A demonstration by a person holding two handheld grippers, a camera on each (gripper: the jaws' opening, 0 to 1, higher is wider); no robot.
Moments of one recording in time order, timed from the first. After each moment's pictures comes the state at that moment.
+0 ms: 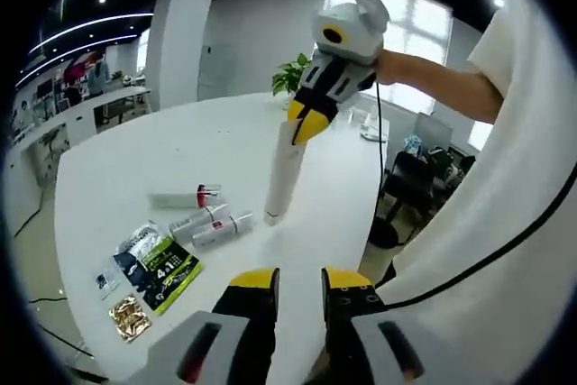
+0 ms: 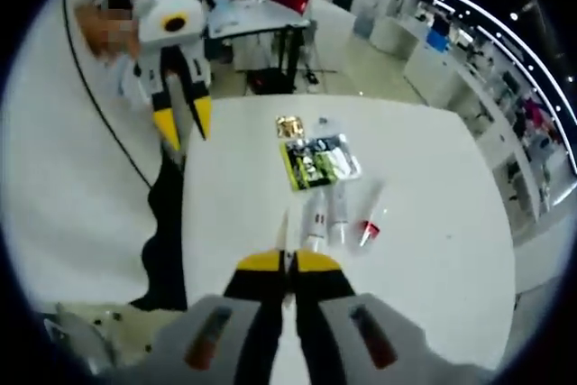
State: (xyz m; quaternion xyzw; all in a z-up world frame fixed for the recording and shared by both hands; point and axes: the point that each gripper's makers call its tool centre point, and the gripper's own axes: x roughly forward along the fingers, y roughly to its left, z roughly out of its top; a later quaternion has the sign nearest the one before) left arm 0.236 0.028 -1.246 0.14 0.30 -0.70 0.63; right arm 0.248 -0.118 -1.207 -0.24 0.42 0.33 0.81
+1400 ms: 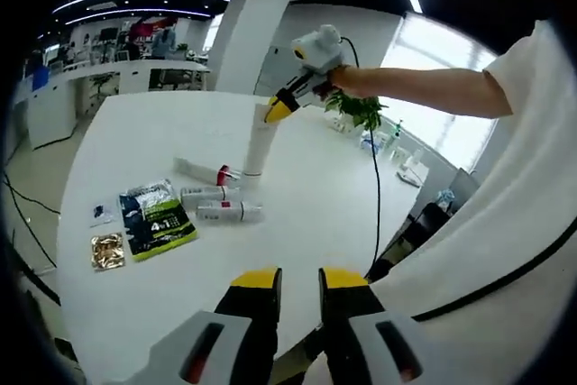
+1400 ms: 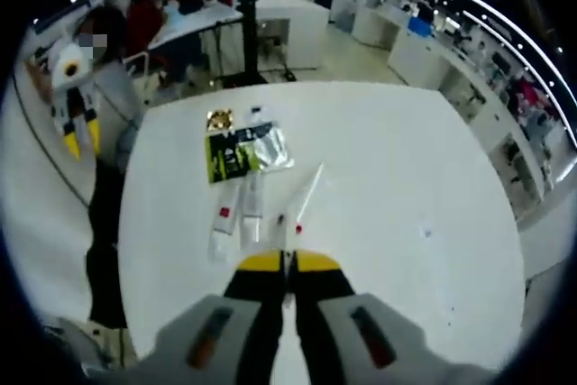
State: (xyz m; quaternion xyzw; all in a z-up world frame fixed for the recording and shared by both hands) left arm 0.219 0.022 -1.250 0.01 0.36 -0.61 0.71; right arm 0.357 -0.226 -1.241 -0.20 0.42 0.31 0.83
